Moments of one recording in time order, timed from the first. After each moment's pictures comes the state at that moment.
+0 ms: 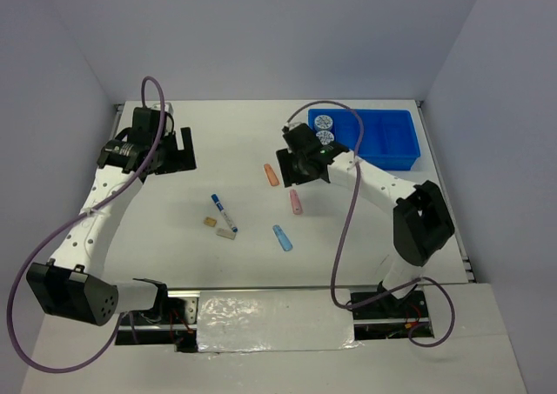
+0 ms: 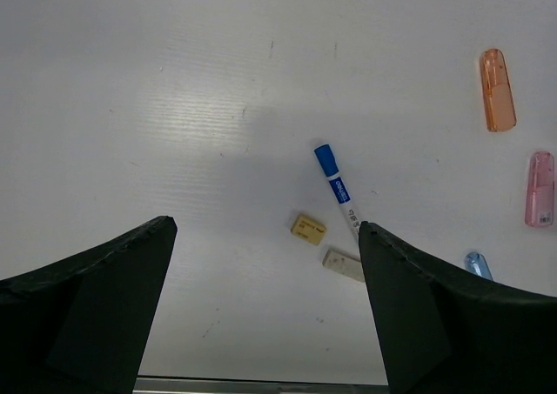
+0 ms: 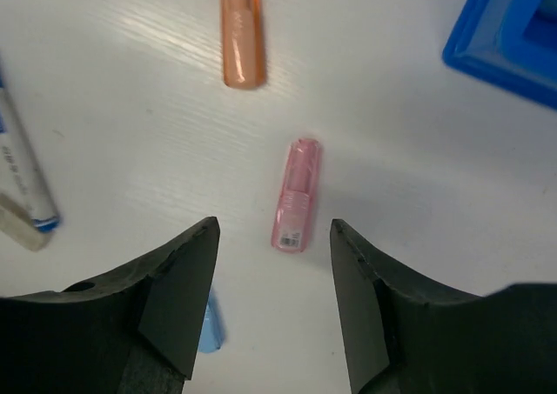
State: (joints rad) left arm -0.17 1.28 1.35 -0.91 -0.15 -0.29; right arm 0.65 1.68 1.37 -0.58 0.14 0.31
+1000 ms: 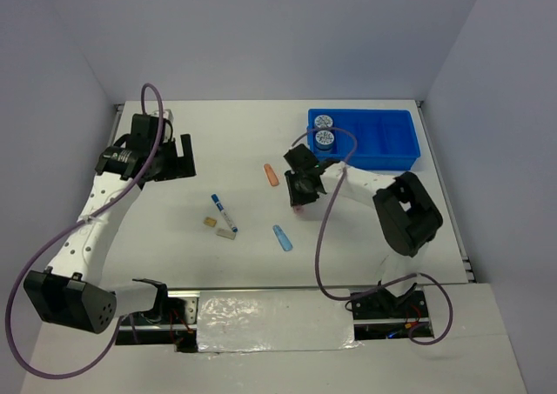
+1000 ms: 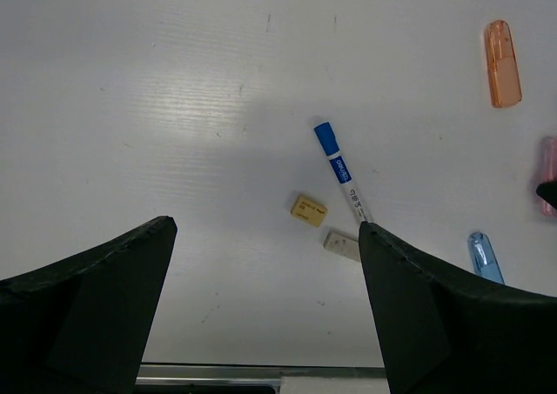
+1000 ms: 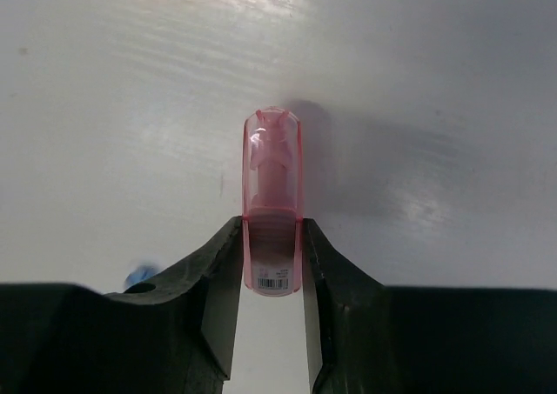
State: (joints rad) left arm -0.17 1.24 1.30 -0.93 -0.13 -0.29; right arm 0.64 1.84 1.18 -0.47 0.09 0.40
